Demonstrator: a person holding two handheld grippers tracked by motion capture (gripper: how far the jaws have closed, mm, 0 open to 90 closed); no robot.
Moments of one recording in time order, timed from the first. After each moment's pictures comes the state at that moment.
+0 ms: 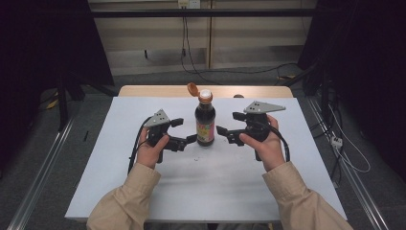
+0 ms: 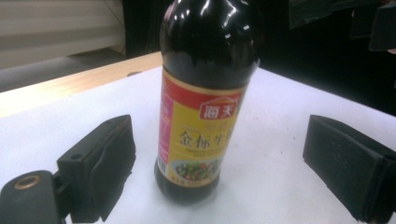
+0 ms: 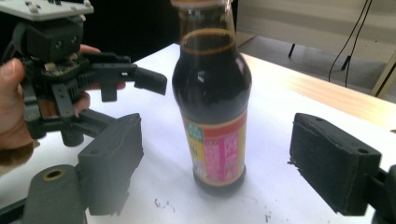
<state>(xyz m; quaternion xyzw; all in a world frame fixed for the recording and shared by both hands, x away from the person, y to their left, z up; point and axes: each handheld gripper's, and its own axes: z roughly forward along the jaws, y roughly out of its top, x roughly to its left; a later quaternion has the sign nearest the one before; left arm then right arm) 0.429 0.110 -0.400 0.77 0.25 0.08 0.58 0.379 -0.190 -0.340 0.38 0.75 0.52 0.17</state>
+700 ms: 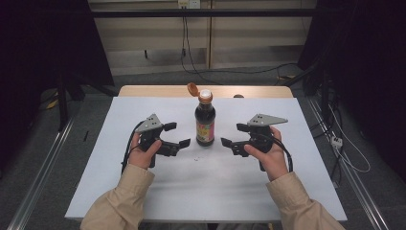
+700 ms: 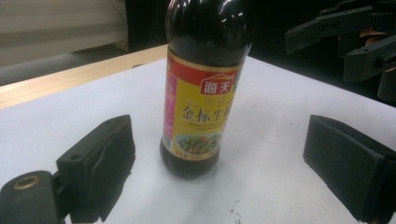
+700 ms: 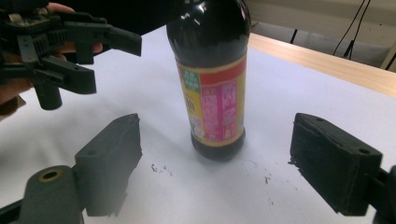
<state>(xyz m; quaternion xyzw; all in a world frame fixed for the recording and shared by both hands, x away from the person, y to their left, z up) 0.417 0.131 -0.401 0.77 0.25 0.08 0.58 0.365 -0.203 -0.370 0.38 0.76 0.50 0.16</state>
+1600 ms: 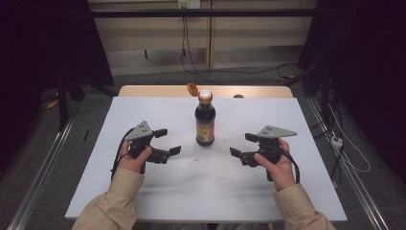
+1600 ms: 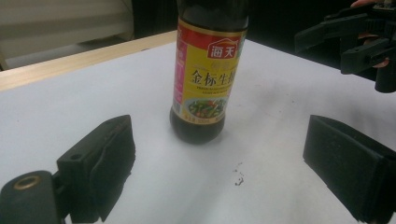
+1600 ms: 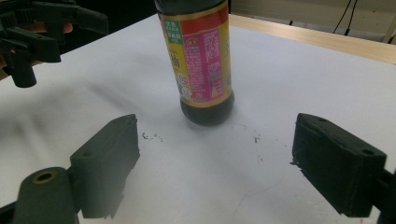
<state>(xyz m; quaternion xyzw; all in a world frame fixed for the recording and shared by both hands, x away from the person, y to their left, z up) 0.401 0.159 -0.408 0.78 0.25 0.09 0.56 0.346 -0.227 -0.400 0.40 0.75 0.50 0.16</state>
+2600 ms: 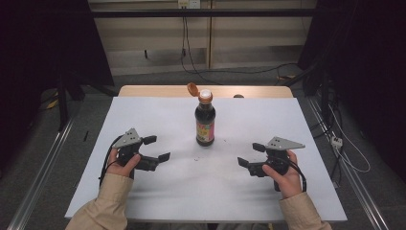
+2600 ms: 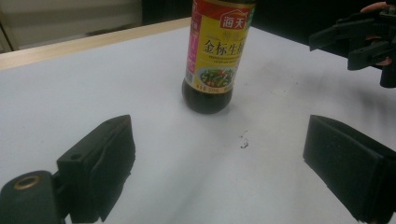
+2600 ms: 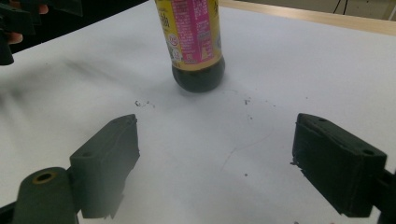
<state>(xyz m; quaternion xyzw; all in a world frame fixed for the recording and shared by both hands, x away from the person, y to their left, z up) 0.385 0.191 -0.415 0.78 0.27 0.09 0.55 0.324 -0.249 -0.424 0.41 0.75 0.50 0.16</state>
